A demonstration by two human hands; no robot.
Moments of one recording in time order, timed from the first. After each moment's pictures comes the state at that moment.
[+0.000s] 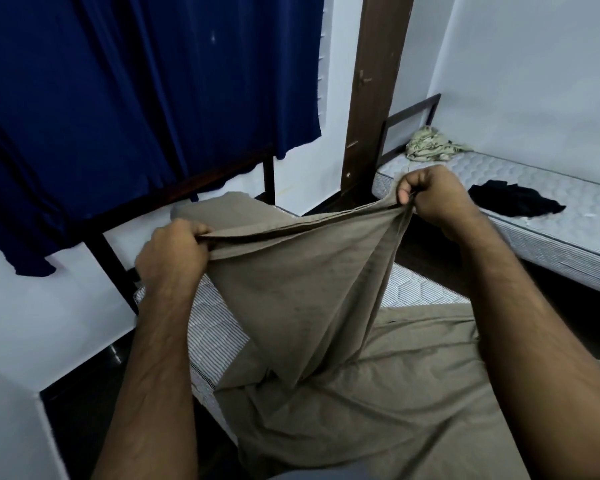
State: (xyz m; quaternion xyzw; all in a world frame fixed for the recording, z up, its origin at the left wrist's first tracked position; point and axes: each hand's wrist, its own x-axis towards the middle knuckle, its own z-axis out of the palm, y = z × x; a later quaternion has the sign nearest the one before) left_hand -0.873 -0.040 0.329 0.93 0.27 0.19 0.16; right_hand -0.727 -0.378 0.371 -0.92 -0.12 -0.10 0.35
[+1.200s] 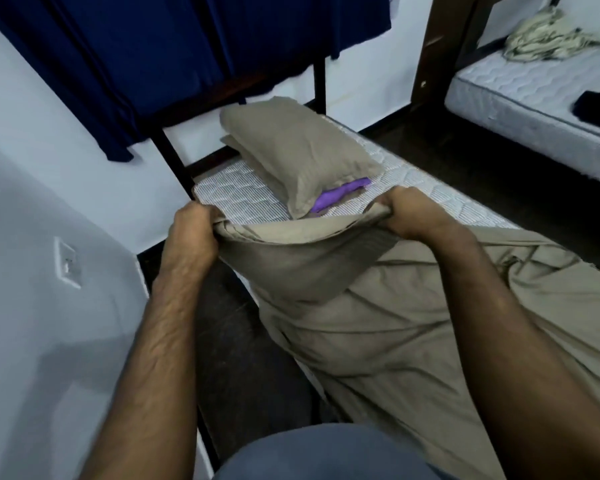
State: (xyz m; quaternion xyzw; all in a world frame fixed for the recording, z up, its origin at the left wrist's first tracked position) left_hand -1.031 -0.185 0.261 0.95 0.28 0.11 0.11; right_hand -0.842 -0.467 0.236 -0.93 -0.29 0.12 0.18
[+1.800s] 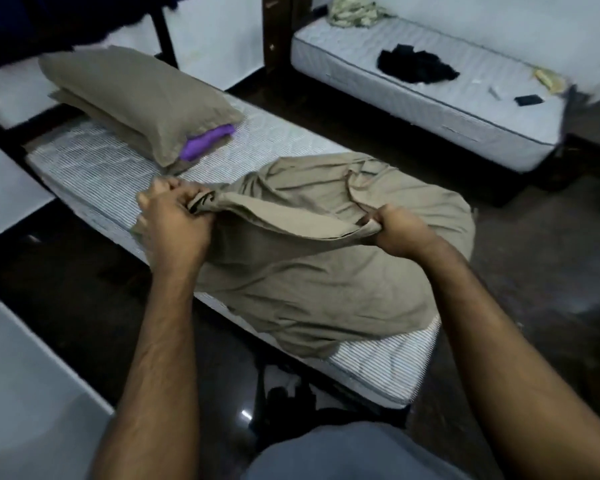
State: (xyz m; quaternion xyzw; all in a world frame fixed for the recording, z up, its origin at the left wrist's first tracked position) left_hand -1.176 -0.416 0.226 0.88 0.13 0.23 0.40; right_hand -1.109 -0.742 0.225 -0.98 -0.09 0.14 0.13
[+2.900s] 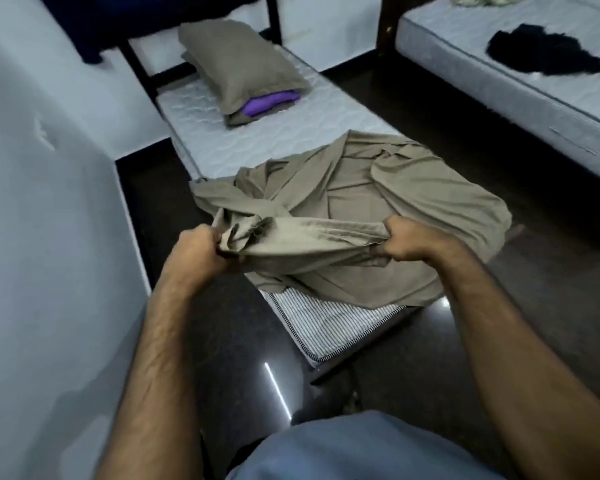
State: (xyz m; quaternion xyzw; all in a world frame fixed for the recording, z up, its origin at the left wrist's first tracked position) left_hand -1.339 -0.794 0.222 0.92 0.34 -0.03 0.21; right_hand -1.132 -1.067 0.202 -0.90 -0.28 0.30 0.18
